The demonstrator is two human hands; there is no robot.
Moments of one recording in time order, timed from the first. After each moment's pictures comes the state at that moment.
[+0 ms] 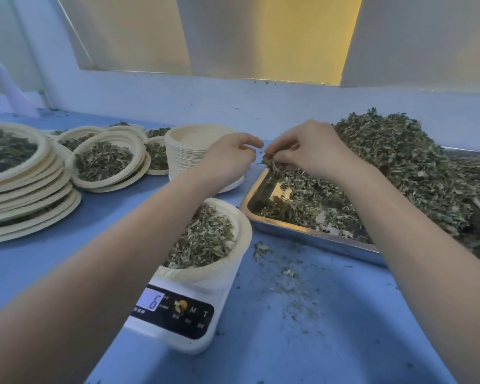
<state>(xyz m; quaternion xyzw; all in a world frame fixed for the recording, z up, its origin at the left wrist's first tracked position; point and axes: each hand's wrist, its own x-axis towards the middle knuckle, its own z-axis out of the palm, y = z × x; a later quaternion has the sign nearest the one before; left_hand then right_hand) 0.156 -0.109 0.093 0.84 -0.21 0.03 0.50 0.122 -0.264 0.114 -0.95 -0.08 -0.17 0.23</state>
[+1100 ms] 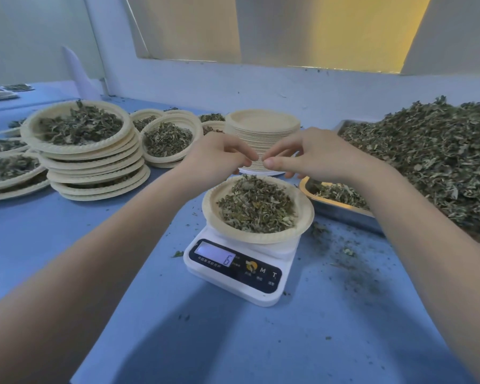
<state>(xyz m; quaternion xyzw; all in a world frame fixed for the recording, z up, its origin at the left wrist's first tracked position) 0.111 0.008 0.082 0.87 -0.16 0.05 0.46 0.107 -0.177 0.098 -0.93 -0.18 -0.04 0.30</state>
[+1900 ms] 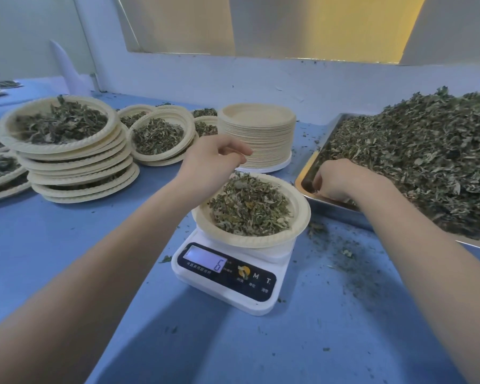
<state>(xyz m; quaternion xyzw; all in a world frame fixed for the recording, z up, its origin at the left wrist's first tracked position) 0.120 -0.005 0.064 0.85 -0.14 0.10 0.51 0.152 -0.229 0.047 -1.00 0.06 0.04 0.04</state>
